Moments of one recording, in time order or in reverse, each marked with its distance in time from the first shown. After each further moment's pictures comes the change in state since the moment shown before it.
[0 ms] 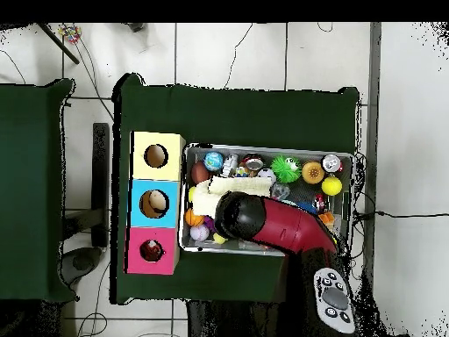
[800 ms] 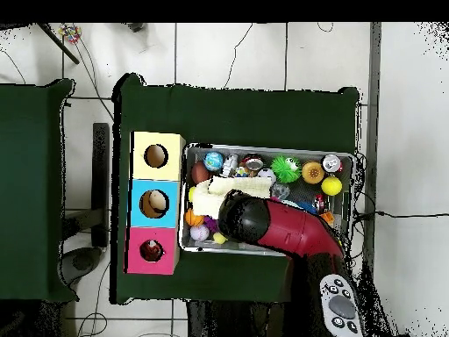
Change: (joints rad) arm -0.018 -0.034 0.005 0.013 -0.026 -0.037 0.000
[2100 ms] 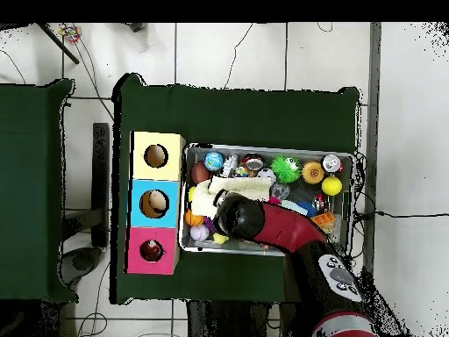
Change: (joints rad) arm -0.115 0.118 0.176 0.055 0.000 -0.151 0.000
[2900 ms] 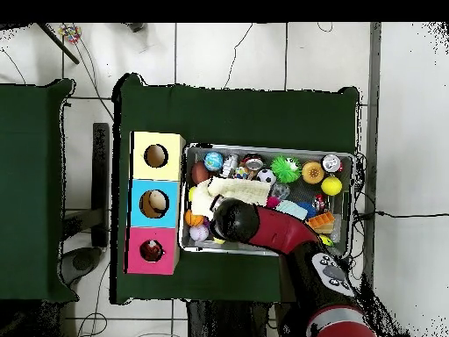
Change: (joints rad) arm 0.015 0.035 -0.012 0.002 -0.003 -0.015 0.000
